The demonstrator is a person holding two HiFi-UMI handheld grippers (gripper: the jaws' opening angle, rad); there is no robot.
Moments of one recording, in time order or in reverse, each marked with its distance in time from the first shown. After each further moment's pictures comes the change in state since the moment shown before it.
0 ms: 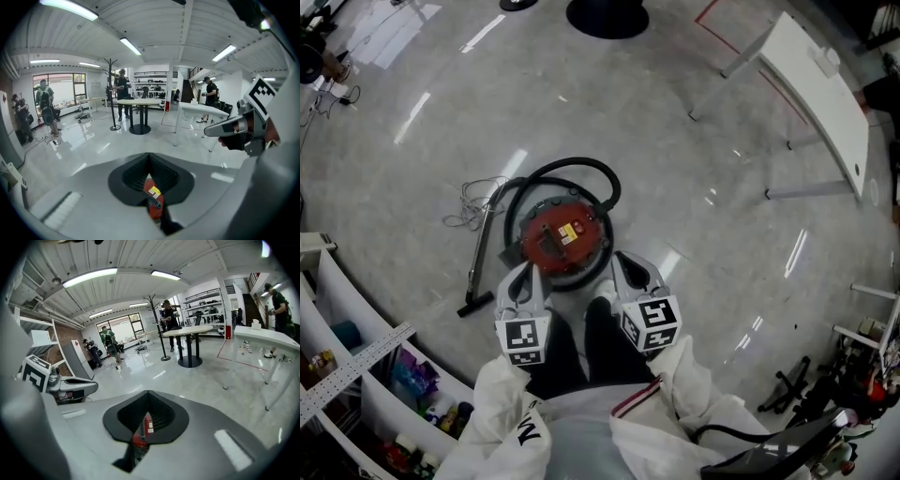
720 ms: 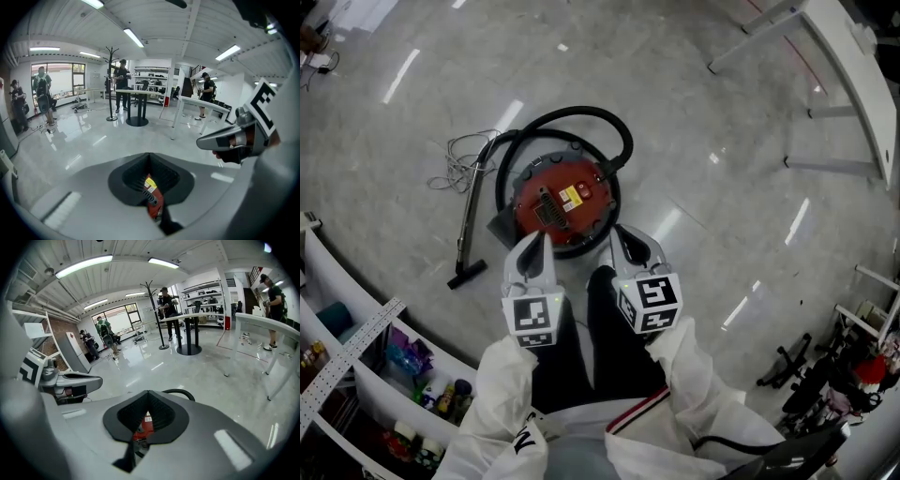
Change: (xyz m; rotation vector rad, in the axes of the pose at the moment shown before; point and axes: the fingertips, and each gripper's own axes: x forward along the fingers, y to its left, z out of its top) left arm 0.055 -0.015 -0.066 -0.054 0.054 -0.045; right arm 0.062 -0.006 -0.080 0.019 0.106 -0.023
